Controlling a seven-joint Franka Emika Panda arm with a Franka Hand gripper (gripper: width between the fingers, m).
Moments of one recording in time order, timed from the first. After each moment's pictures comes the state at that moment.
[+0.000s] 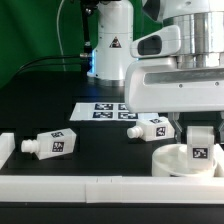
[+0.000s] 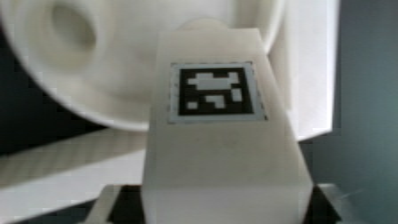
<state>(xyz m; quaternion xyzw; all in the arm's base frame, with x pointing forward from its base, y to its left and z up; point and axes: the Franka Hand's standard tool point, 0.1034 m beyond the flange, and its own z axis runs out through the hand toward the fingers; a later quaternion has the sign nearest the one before) 0.656 0.095 0.080 -0.97 0.19 -0.11 0.06</state>
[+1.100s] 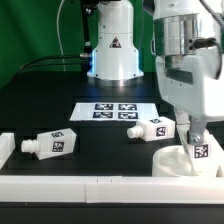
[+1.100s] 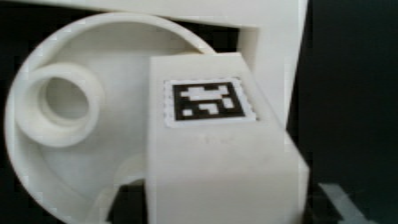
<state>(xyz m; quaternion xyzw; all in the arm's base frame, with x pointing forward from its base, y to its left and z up) 0.637 0.087 0.078 -0.69 0.71 -0.04 0.09</state>
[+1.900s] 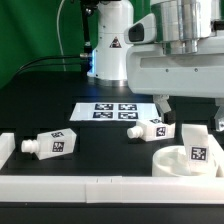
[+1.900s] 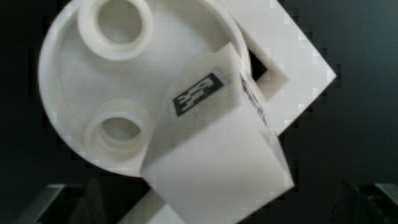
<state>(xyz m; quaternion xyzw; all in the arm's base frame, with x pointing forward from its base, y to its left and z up) 0.638 0.085 0.096 -0.92 0.39 -0.05 0.08</state>
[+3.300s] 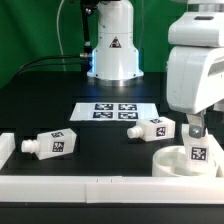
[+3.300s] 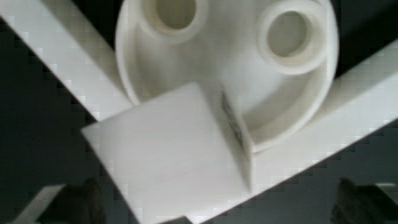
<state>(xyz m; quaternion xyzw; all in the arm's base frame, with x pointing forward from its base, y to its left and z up) 0.636 0.107 0.092 -0.89 -0.46 -0.03 -0.03</state>
